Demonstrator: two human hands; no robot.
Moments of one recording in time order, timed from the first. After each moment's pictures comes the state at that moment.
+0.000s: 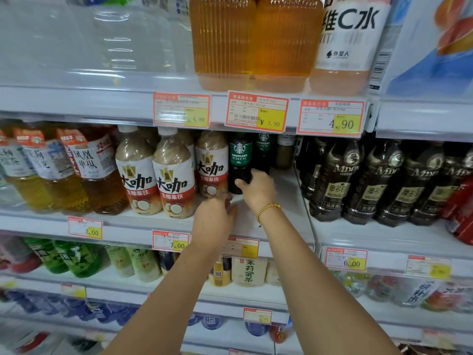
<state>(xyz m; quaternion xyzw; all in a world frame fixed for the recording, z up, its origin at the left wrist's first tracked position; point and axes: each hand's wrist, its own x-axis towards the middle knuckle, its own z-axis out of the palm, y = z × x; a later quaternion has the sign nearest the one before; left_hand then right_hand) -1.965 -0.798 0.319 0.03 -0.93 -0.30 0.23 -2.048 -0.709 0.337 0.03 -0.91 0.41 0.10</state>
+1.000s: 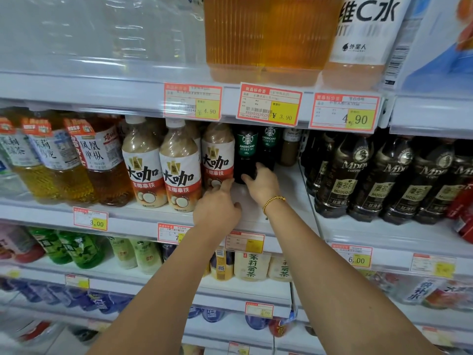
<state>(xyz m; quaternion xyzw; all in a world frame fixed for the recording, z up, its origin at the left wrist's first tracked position) -1.984 -0.809 0.311 0.04 -0.96 -0.20 0.17 -2.068 -0.708 0.324 0.05 -0.91 0.39 0.09</state>
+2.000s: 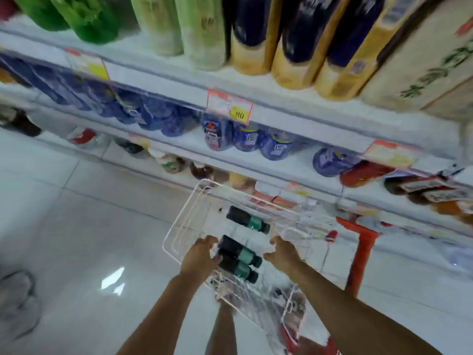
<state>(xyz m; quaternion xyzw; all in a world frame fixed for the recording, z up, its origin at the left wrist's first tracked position) -1.715 -0.932 -0.150 0.25 -0.85 -0.33 -0.31 -1.800 -0.731 -0.150 -0.05 -0.84 0.19 -0.50</state>
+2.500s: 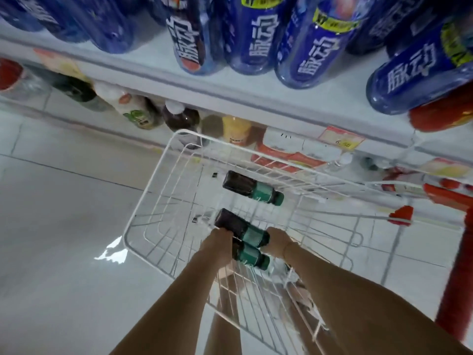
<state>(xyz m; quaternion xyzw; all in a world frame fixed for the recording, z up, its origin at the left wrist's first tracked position) -1.716 -0.894 -0.346 0.16 -0.83 -0.24 -0.48 -1.773 -0.737 -0.361 0.01 -0.81 0.08 -0.59</state>
